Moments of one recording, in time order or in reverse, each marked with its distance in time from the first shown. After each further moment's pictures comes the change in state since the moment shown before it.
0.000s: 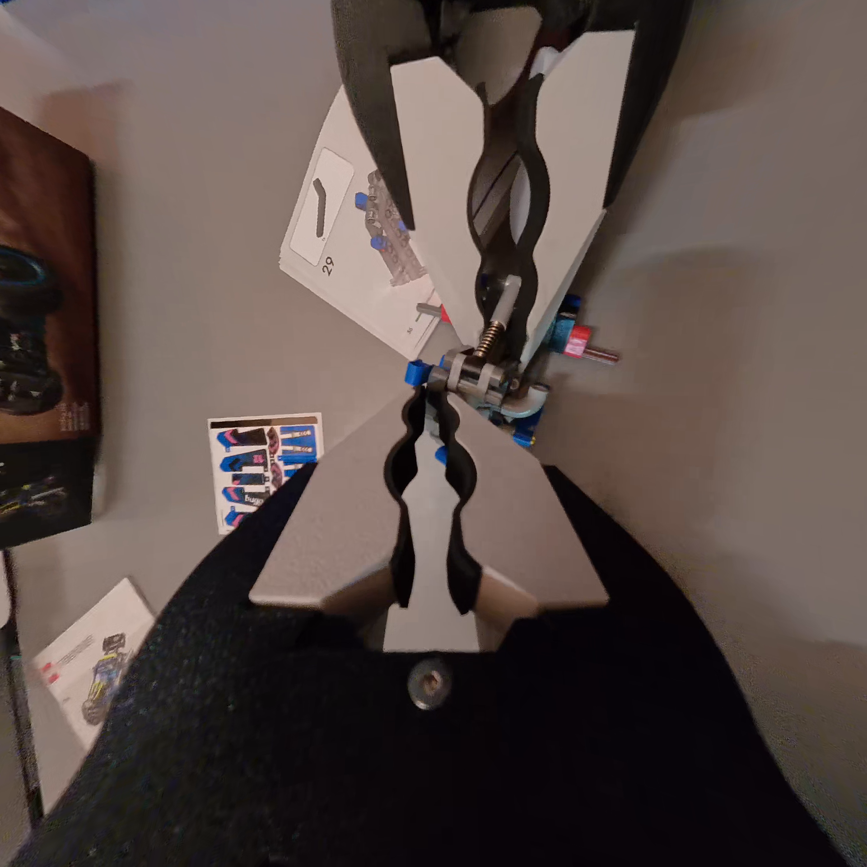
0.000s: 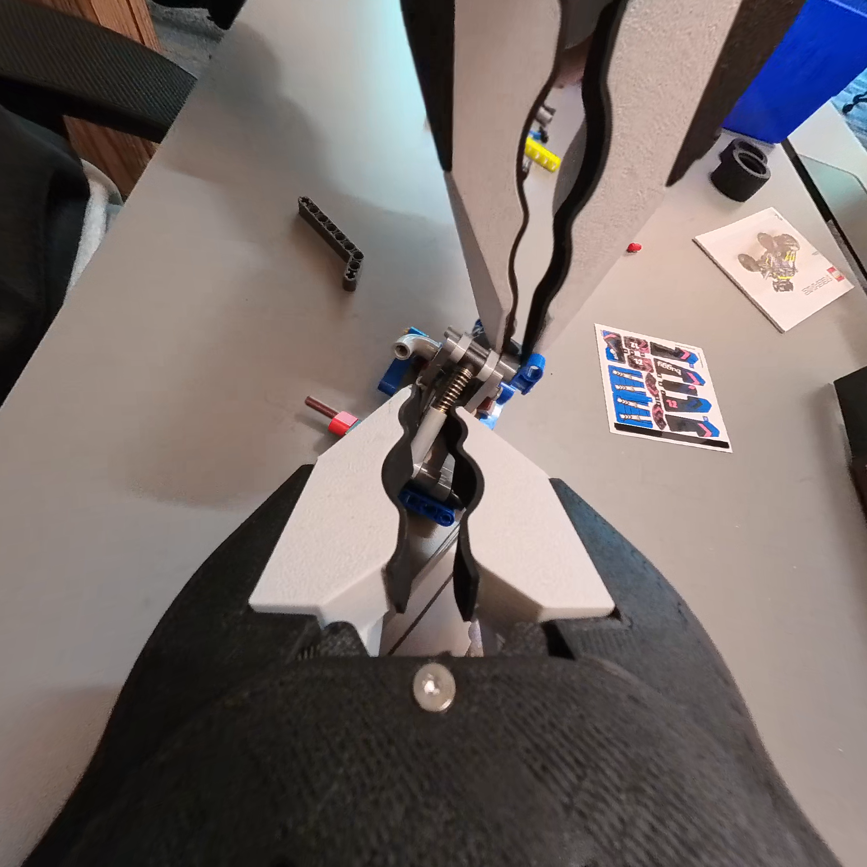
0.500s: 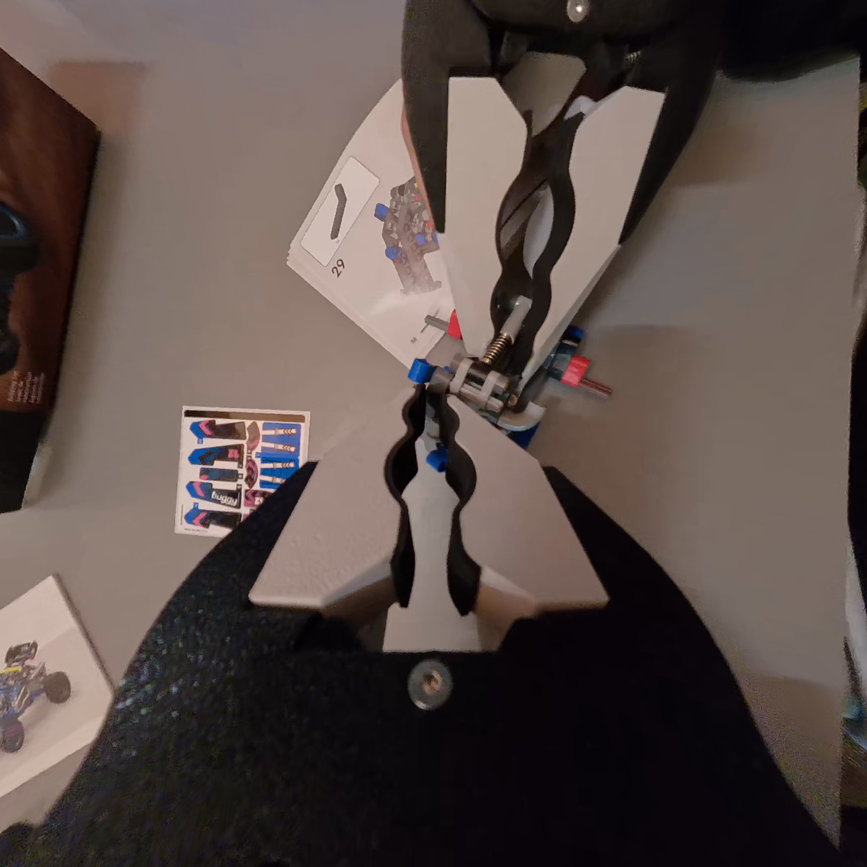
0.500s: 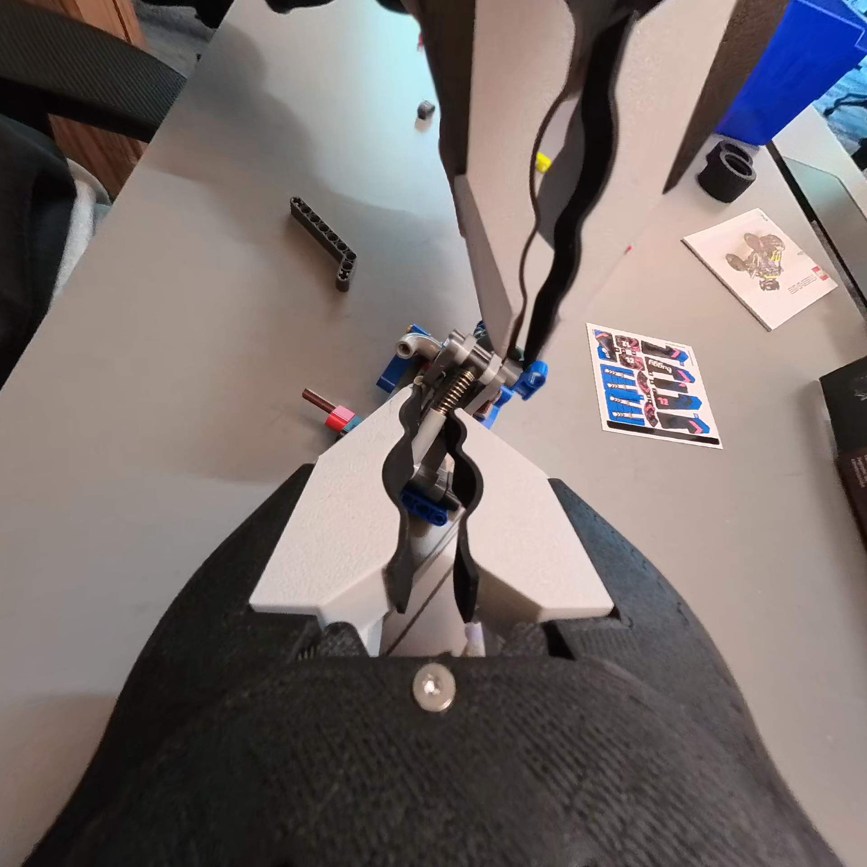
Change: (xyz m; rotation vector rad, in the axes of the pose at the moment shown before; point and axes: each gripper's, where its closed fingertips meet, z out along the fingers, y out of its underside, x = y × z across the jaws) left arm -0.002 -0.002 0.001 0.080 0.030 -0.142; right arm 0.002 0.000 -0.001 0.003 0.019 0.002
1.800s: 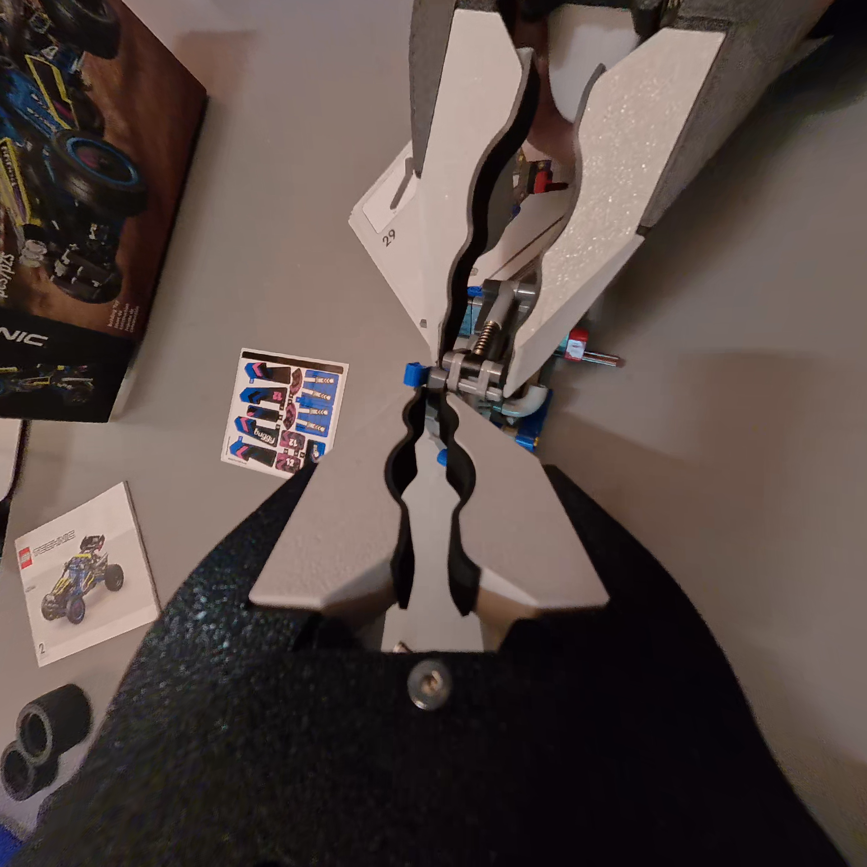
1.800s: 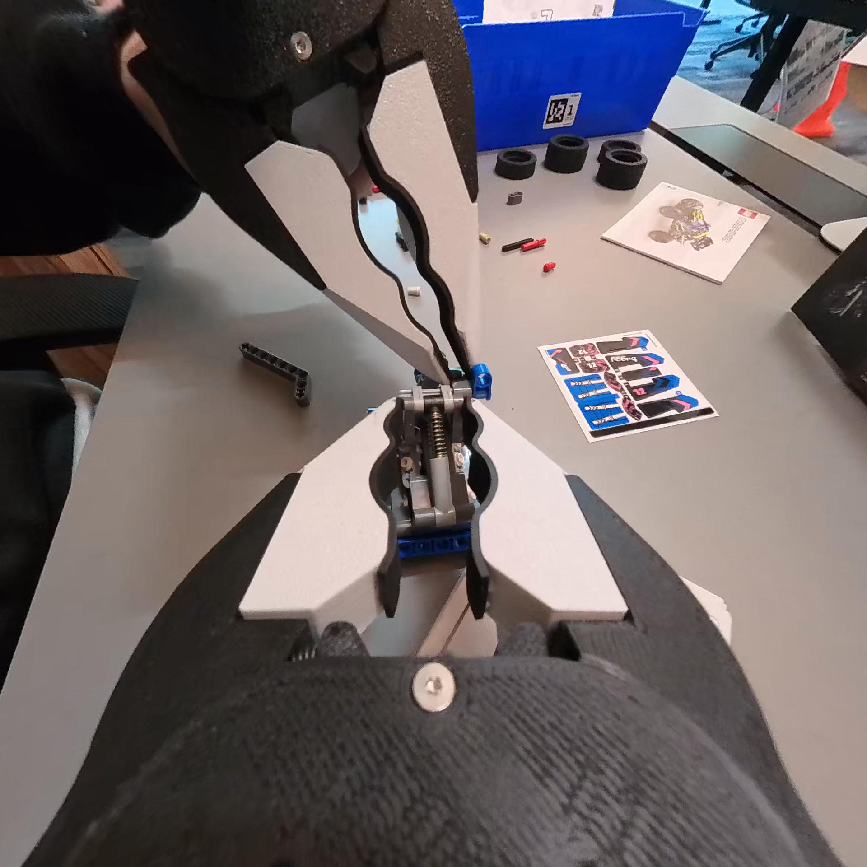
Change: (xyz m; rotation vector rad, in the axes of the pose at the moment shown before) left arm -0.008 0.017 -0.011 -0.002 -0.211 -0.032; right arm 0.025 -0.028 0.009 0.137 0.133 0.333
